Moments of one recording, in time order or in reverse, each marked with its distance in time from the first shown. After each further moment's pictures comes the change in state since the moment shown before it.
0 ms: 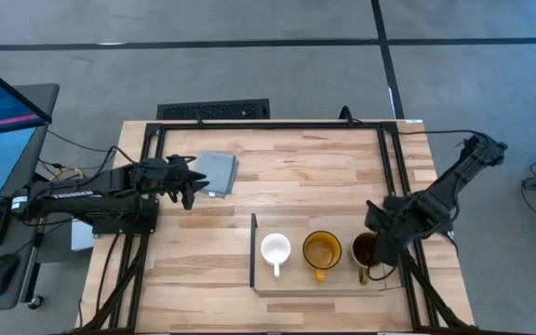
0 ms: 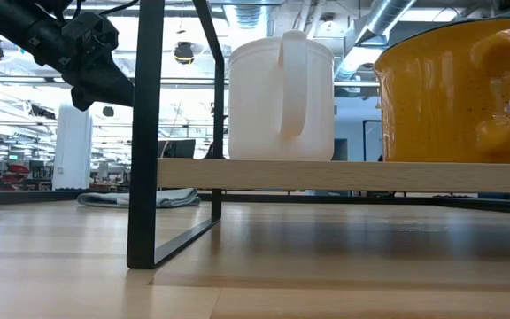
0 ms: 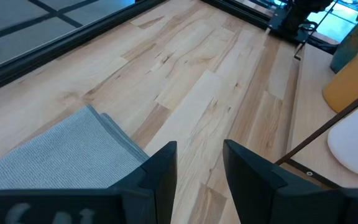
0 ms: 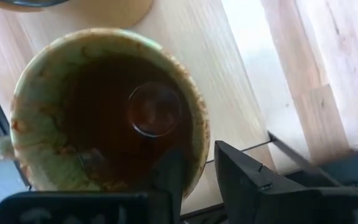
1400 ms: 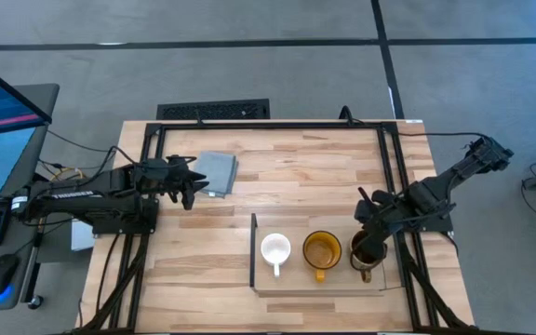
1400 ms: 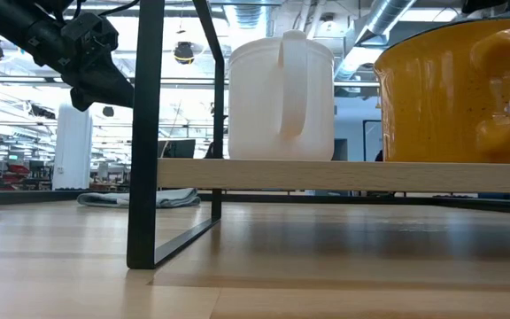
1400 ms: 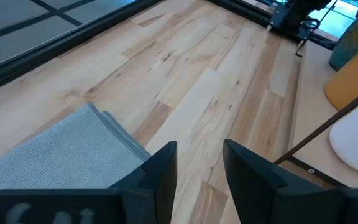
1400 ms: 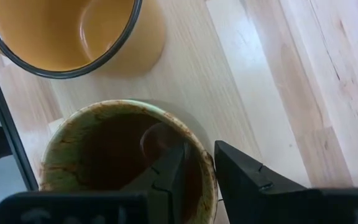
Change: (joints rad) left arm 0.000 0.000 0.000 -0.009 0.000 0.005; right arm -0.165 0.000 0.000 0.102 -0.012 -0.174
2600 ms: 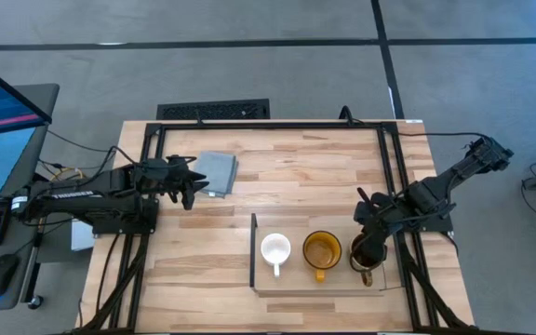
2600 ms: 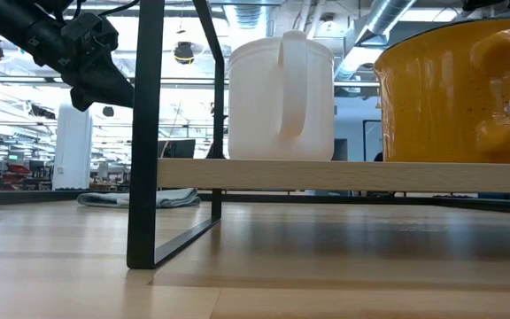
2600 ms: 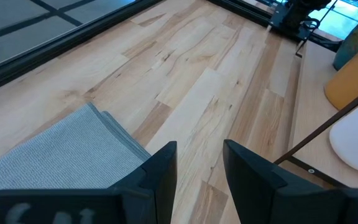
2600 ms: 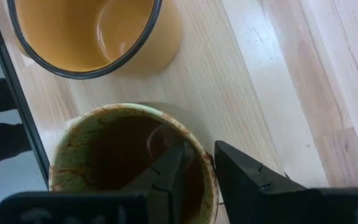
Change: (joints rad) left arm 0.000 0.000 0.000 0.000 0.000 0.000; right arm 0.001 0.000 0.000 0.034 -0.034 0.010
